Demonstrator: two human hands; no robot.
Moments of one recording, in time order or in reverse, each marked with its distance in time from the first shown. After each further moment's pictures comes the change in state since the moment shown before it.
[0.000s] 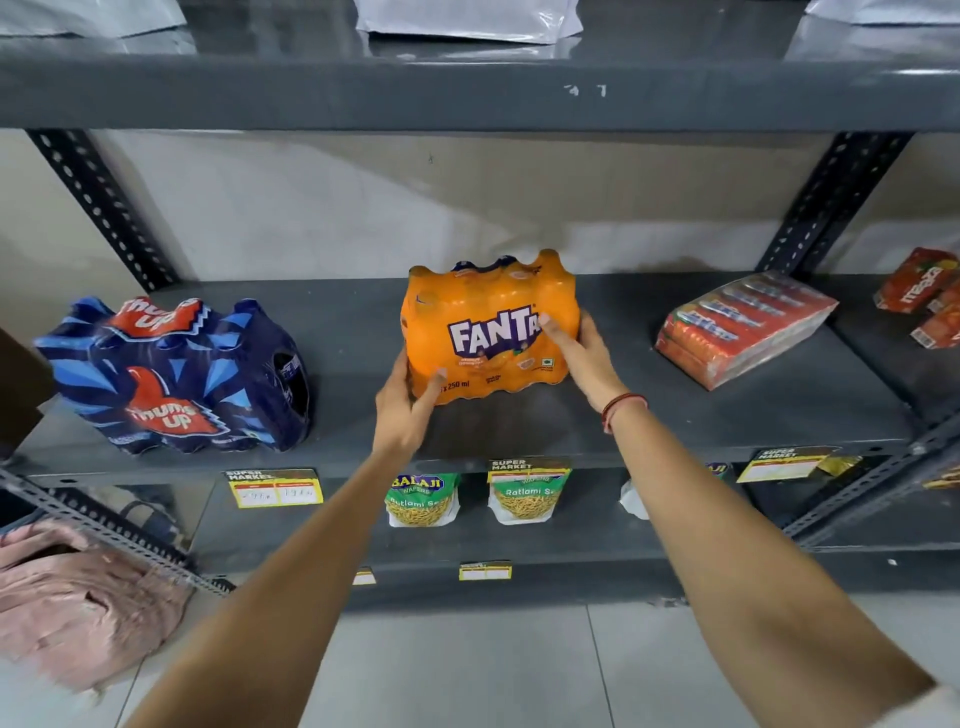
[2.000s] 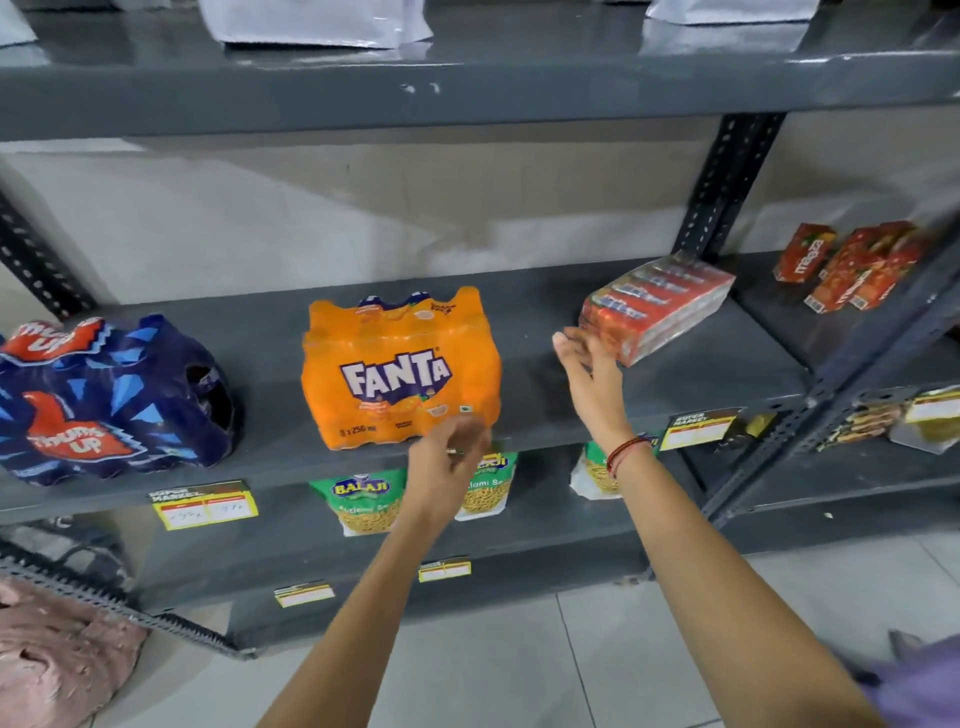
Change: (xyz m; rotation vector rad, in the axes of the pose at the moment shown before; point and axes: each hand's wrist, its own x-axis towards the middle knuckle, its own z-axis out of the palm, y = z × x) left_hand -0.105 0.057 0.084 0.115 -0.194 0.104; right_hand -0.070 0.029 -0.081 0.000 0.254 -0.229
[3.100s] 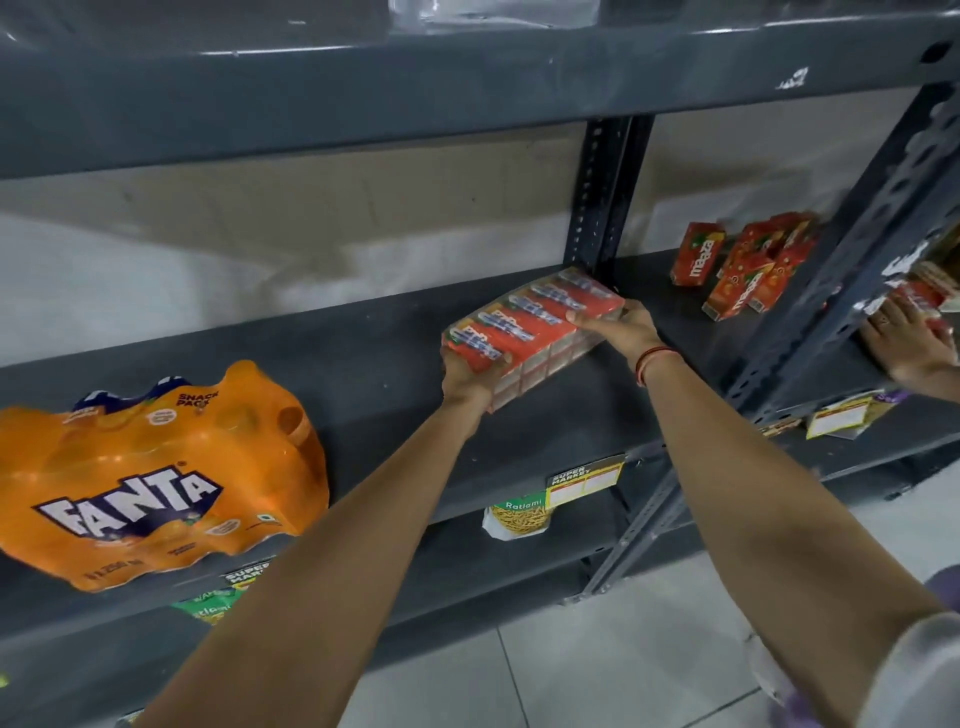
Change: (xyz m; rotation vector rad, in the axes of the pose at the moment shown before) left_hand 0.203 0.072 0.224 -0.339 -0.054 -0.410; right_hand 0.218 0.091 -0.203 -0.103 0.038 0.404
